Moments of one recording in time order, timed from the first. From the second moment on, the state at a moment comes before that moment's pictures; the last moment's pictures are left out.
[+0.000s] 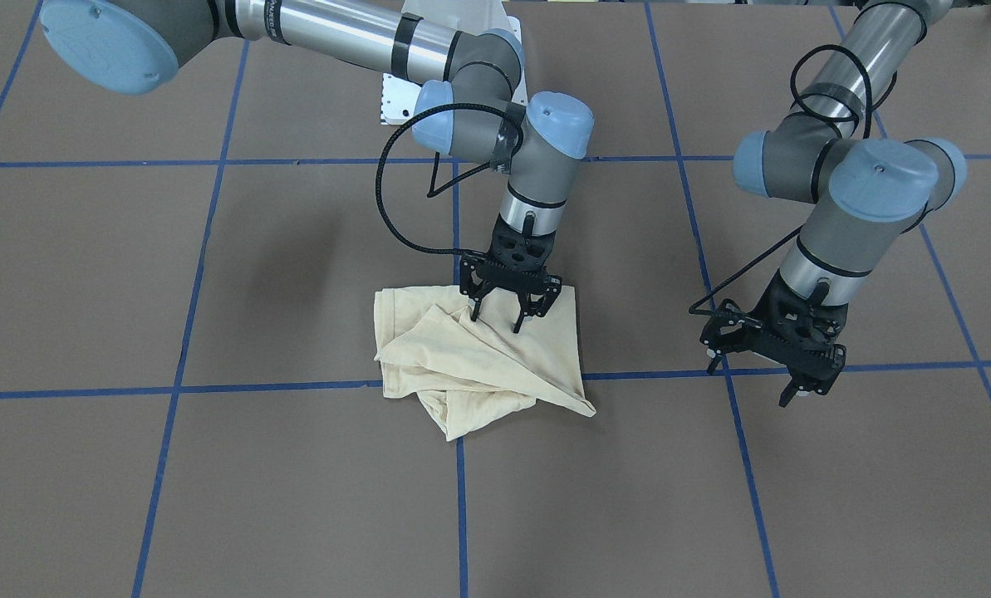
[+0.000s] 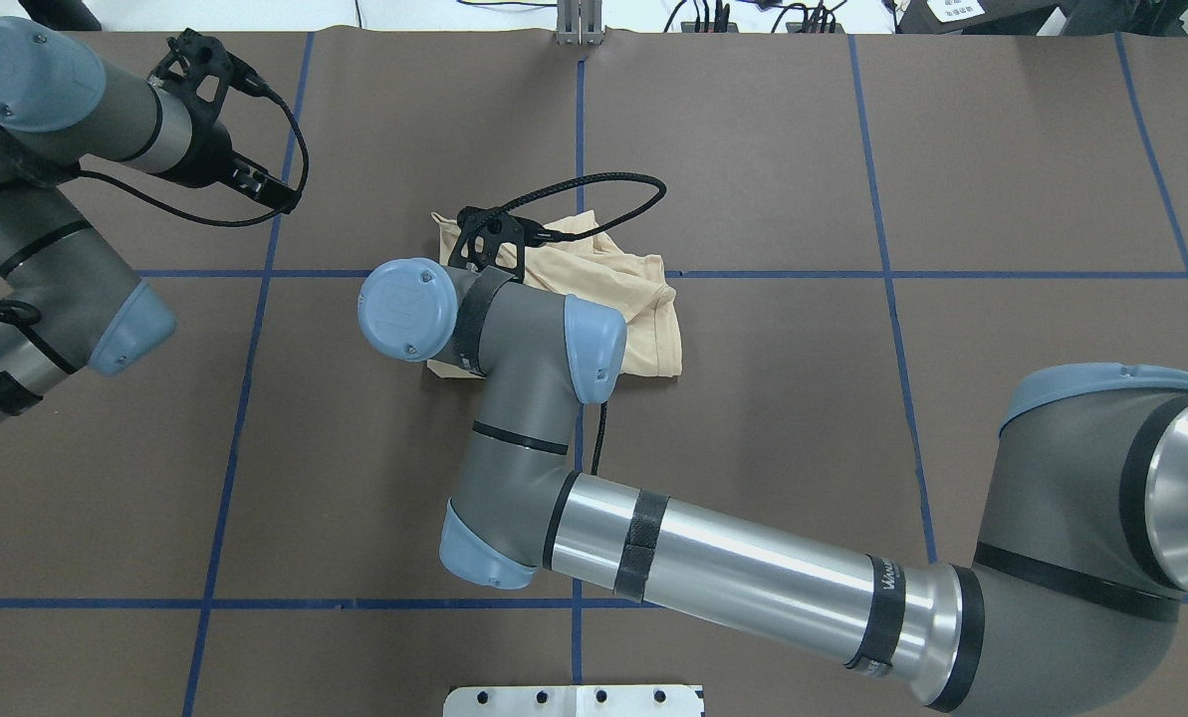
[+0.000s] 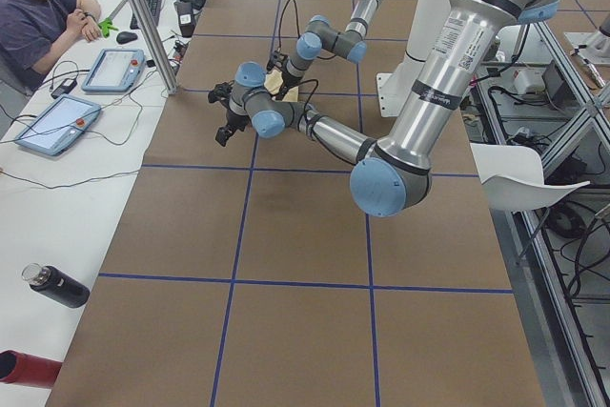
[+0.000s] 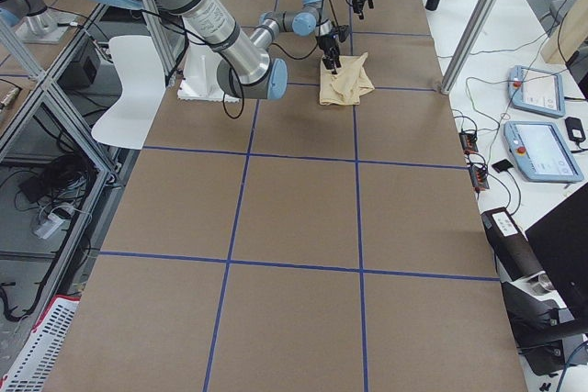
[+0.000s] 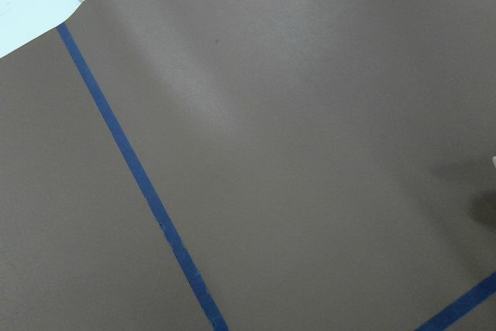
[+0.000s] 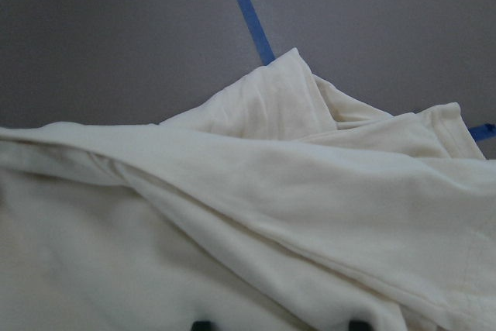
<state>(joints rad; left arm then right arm) -0.94 -2.02 -1.49 -2.11 -1.94 -0.41 0.41 -0.46 1.09 -1.56 1.38 1.56</state>
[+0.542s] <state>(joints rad) -0.94 -2.02 -1.49 -2.11 -1.94 -0.41 0.43 -0.47 1.08 -1.53 1.34 1.49</state>
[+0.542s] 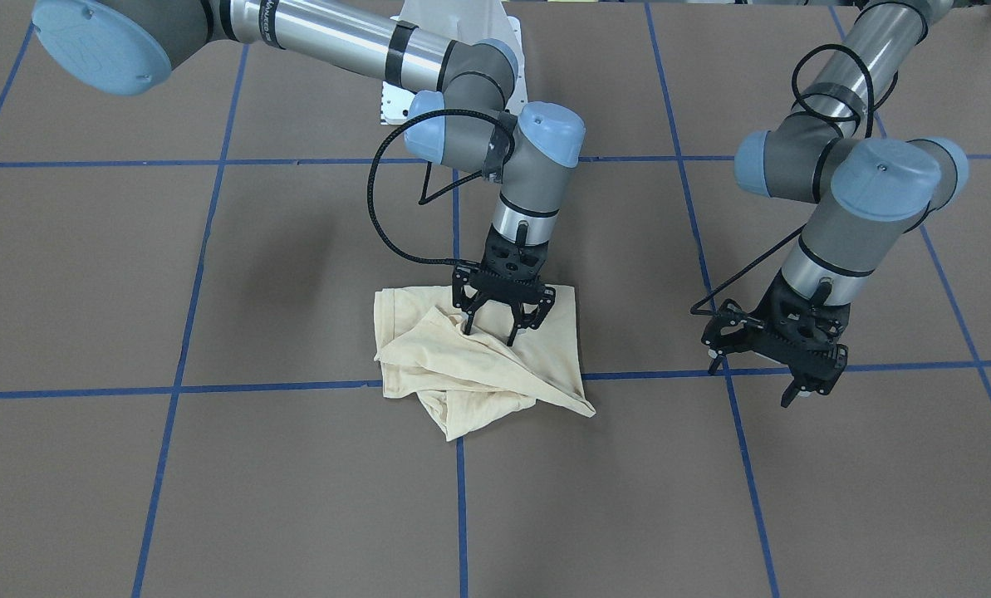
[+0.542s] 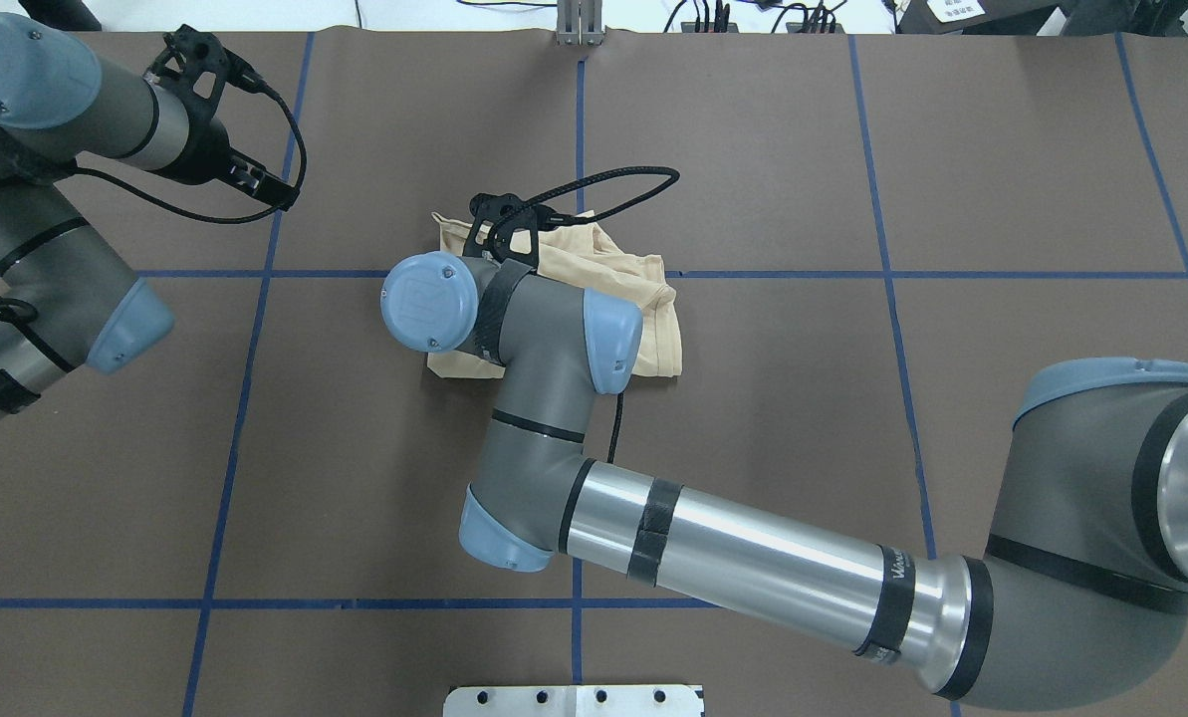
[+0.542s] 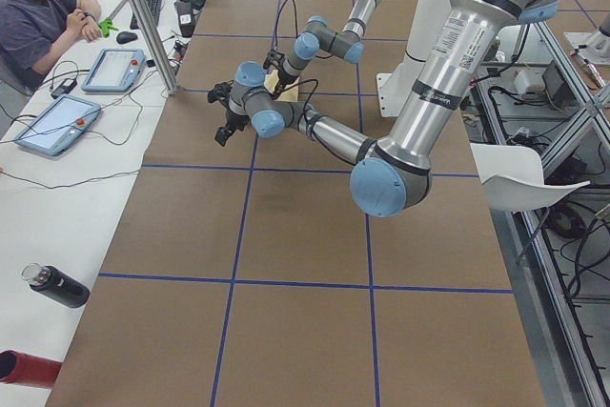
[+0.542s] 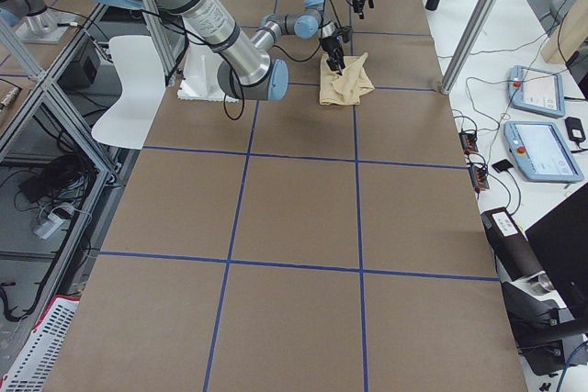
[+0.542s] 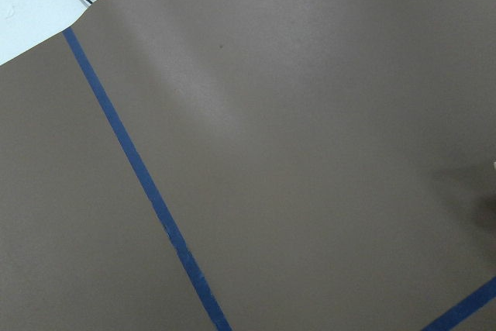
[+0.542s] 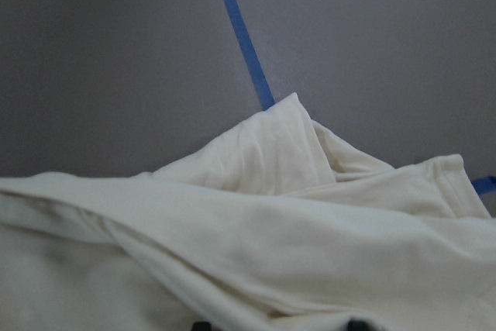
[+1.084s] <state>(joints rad) -0.94 -2.02 -1.49 -2.11 -1.94 -0.41 0.55 -0.52 1.03 -1.33 1.33 1.19</state>
